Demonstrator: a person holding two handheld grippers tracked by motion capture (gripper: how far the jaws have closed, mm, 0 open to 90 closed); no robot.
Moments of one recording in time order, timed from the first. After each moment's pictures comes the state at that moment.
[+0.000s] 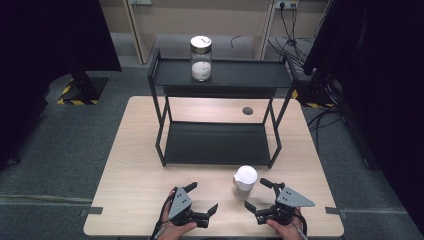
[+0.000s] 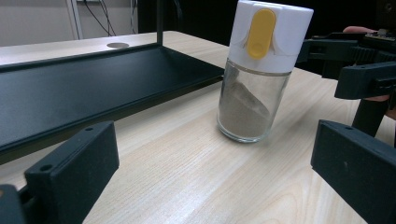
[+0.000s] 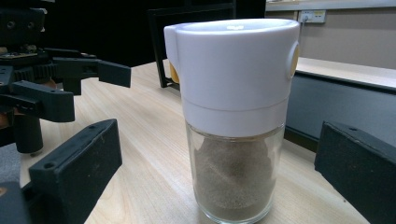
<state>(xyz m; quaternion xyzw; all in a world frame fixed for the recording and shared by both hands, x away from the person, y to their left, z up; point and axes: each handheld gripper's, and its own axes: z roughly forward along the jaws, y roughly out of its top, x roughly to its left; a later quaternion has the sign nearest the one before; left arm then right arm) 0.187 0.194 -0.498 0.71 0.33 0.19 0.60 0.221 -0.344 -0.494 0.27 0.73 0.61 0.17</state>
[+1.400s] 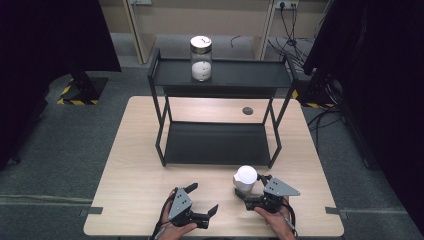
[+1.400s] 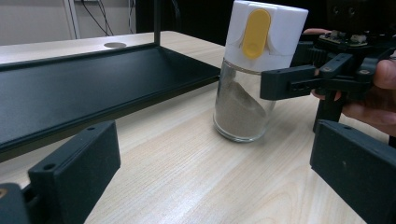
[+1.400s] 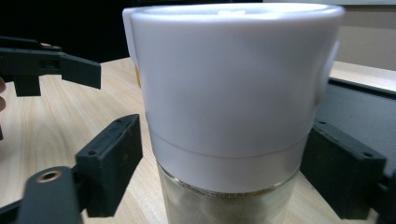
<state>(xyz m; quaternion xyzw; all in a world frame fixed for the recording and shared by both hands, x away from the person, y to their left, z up) 0.187 0.194 -0.499 0.71 0.33 0.19 0.60 0.248 -0.314 -0.494 0.26 0.74 0.59 0.19</state>
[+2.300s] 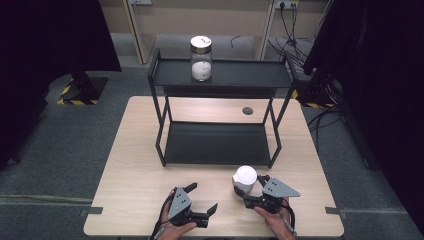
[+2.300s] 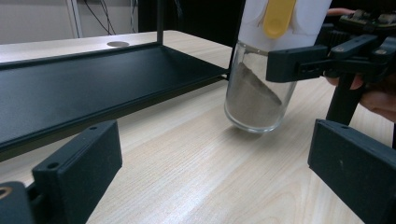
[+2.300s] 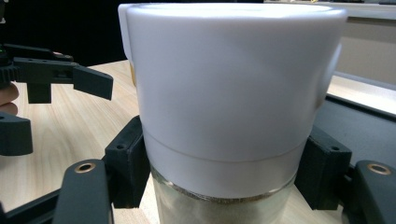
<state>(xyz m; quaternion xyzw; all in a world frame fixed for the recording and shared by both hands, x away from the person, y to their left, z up) 0.187 0.195 -0.499 0.71 0.33 0.19 0.60 0.238 -0.307 -0.474 0.25 0.75 0.58 0.21</state>
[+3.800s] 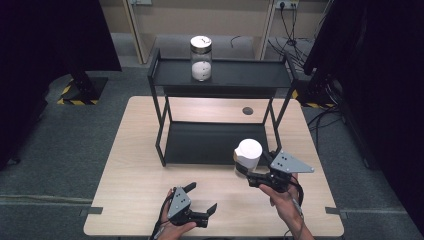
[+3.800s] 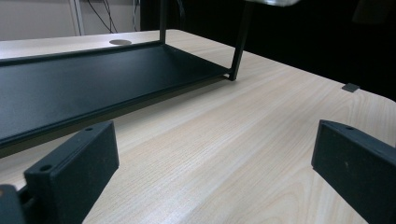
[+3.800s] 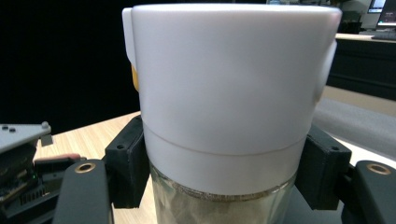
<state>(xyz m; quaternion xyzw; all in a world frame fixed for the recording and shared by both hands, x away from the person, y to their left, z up) 0.188 0.196 -0.500 0.70 0.34 0.18 0.60 0.259 -0.302 -0.381 0.24 0.73 0.61 0.21</state>
